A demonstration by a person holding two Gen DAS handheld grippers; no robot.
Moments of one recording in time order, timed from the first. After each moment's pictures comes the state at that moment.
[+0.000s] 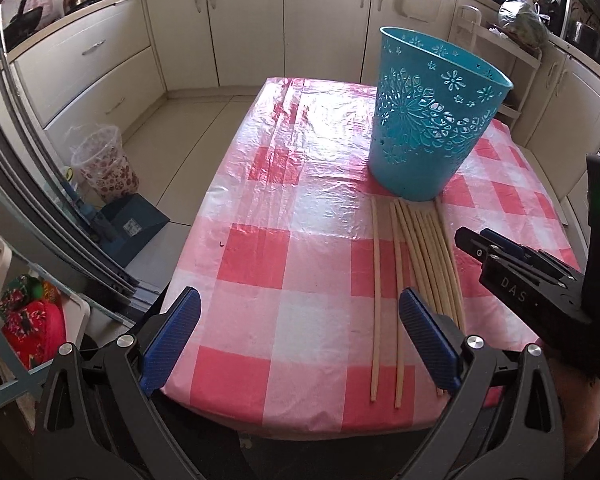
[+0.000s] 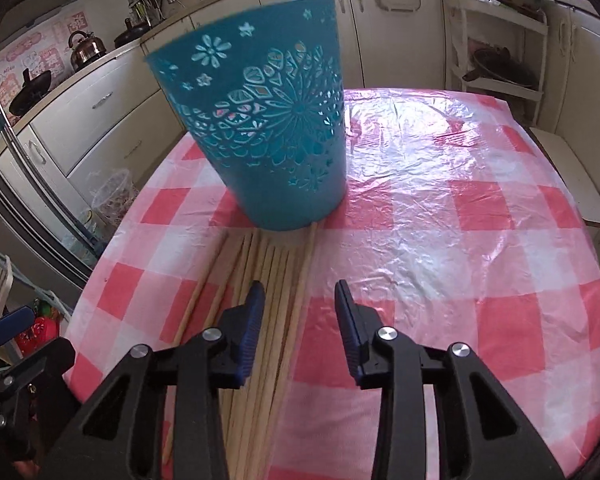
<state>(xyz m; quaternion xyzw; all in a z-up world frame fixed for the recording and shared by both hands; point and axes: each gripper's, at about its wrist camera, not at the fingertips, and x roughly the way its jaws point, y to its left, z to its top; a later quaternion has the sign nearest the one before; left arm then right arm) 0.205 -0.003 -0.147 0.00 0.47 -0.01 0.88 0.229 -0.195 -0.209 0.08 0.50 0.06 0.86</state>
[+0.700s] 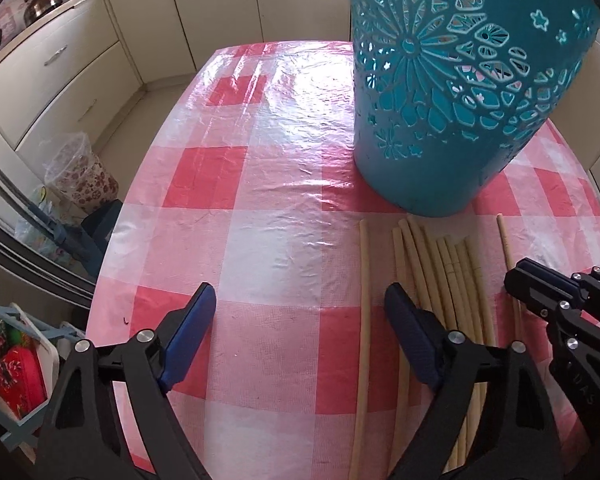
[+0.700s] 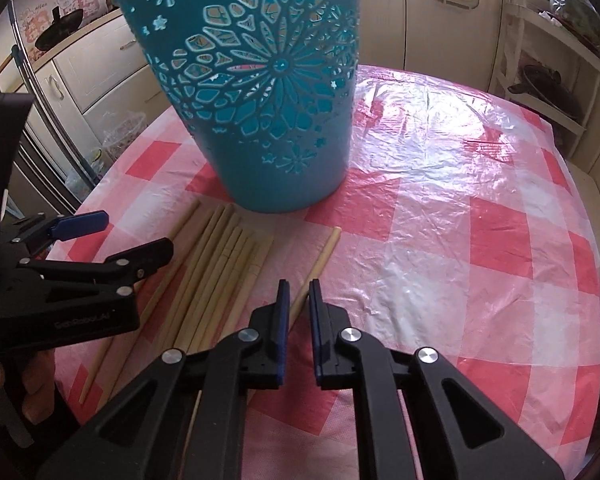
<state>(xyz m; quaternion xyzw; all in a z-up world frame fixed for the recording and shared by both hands) 0.301 -0.051 -0.211 0.05 0.51 -0.02 0.86 0.238 -0.216 -0.217 0.01 0.53 0.13 0.84</state>
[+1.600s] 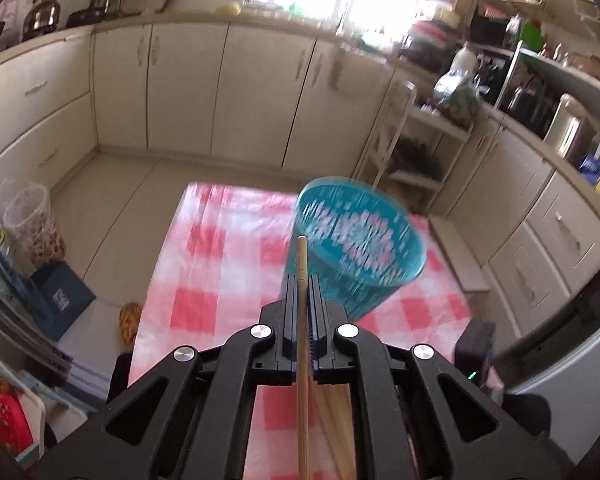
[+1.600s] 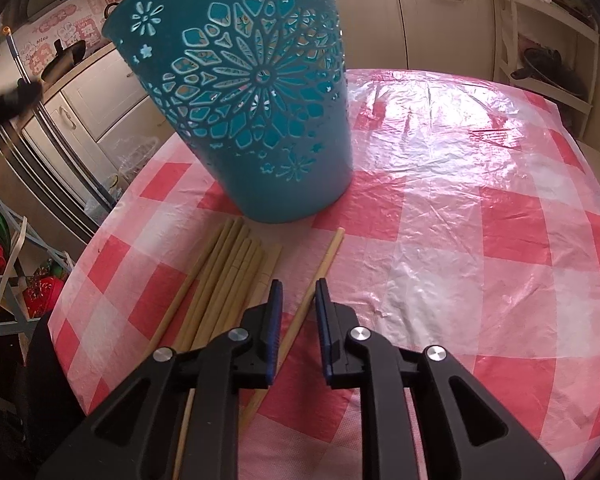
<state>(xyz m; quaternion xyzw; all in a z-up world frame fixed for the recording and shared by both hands) 0.269 -0.008 -0.034 -0.08 0.34 -0.16 0.92 0.231 -0.227 -0.217 0.06 0.51 0.15 0.84</state>
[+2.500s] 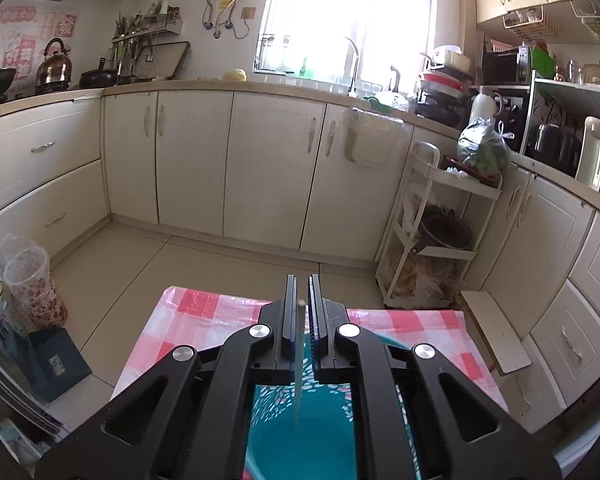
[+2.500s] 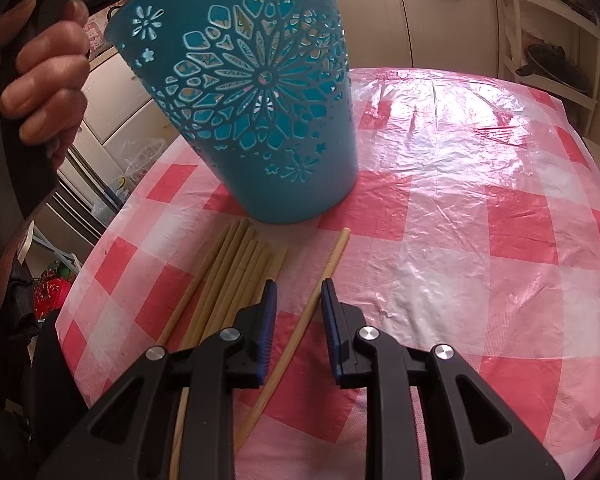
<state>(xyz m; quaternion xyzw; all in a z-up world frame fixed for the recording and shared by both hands) 0.370 -0.083 -0.058 -0.06 0.24 -0.09 0.97 0.230 -0.229 -0.216 0.07 0.51 0.16 0.84</state>
